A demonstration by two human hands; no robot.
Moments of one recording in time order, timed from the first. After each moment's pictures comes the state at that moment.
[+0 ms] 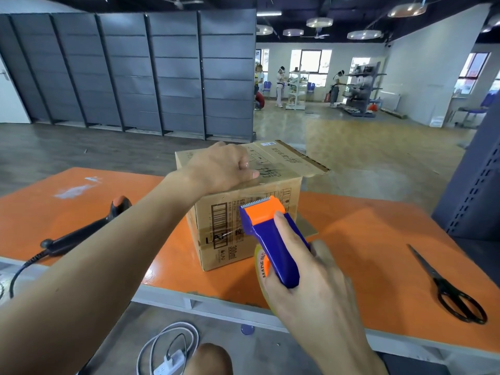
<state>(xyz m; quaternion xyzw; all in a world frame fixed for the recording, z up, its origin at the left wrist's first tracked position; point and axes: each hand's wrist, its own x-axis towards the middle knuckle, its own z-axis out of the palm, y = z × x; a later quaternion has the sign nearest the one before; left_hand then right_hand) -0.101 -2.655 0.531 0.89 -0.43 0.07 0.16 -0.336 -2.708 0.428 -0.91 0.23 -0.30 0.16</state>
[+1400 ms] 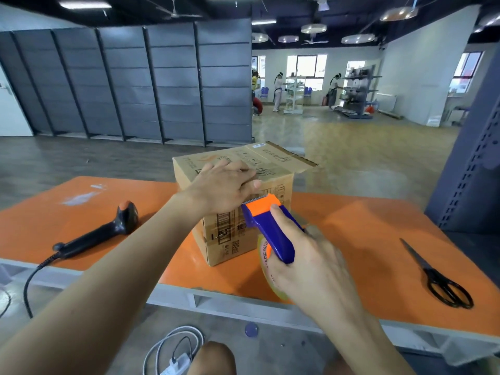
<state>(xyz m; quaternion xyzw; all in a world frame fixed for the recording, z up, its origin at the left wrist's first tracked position) -0.113 -2.648 0.503 0.87 -0.48 0.12 0.03 -0.328 -2.722 0.431 -0.92 0.21 -0.28 0.17</state>
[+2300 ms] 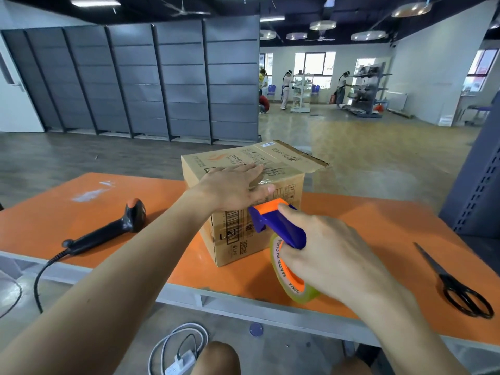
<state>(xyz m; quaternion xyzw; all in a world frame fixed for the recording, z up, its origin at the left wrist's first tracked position) -0.114 -2.650 0.510 0.89 -0.45 0.02 0.01 -0.321 -2.737 0.470 -0.95 0.17 -0.18 0.16</state>
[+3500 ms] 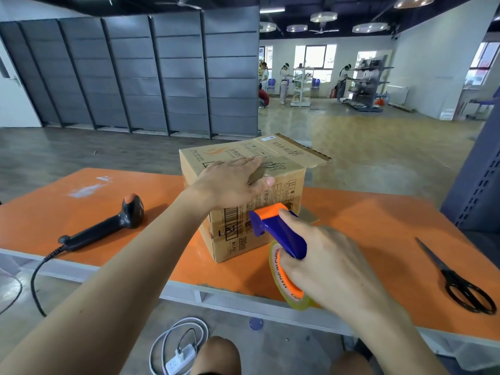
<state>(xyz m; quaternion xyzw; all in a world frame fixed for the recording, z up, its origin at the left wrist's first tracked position) -0.114 -2.649 0.504 0.88 -0.47 0.07 0.03 -0.325 -2.733 0.448 -0.95 0.19 -0.19 0.18</state>
